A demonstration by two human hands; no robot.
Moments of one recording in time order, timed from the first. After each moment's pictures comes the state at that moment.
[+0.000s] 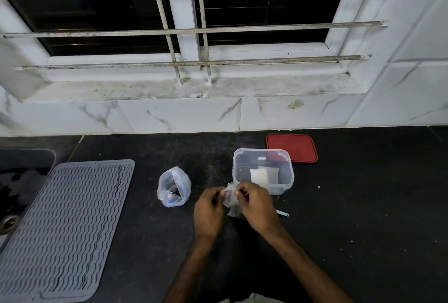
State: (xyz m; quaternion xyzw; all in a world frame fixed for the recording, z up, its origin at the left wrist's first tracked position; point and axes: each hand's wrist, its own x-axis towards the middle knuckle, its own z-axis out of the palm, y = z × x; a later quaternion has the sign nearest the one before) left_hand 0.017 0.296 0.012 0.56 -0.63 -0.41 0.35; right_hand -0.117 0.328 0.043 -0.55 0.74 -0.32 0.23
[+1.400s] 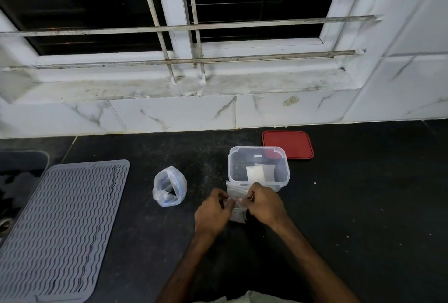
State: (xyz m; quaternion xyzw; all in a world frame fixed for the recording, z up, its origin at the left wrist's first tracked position) left_hand 0.004 0.293 0.009 0.61 -0.70 -0.36 0.12; right_hand -0.154 0.326 0.021 -0.52 0.80 -0.16 0.27
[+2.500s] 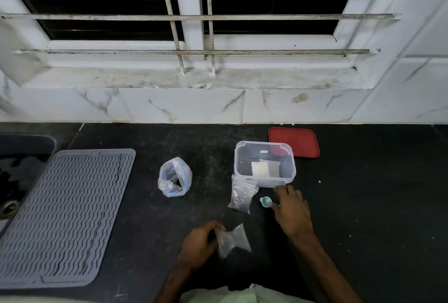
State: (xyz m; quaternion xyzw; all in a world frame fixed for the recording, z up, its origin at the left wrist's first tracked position) left_hand 0.081 0.343 -0.033 0.50 -0.75 -0.42 0.09; right_hand -0.190 0.366 -0.009 -0.54 0.82 -0.08 0.15
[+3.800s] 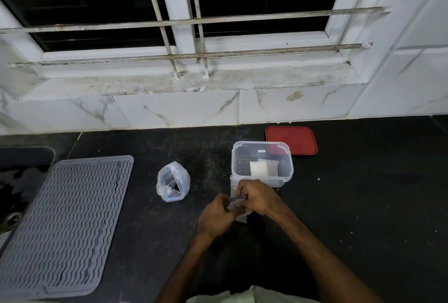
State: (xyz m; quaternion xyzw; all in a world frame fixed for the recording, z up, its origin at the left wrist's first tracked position) left_hand 0.011 0.302 0.009 0.58 -0.68 -0.45 0.08; right_hand -0.148 0.309 0.030 -0.61 0.71 -0.08 0.34
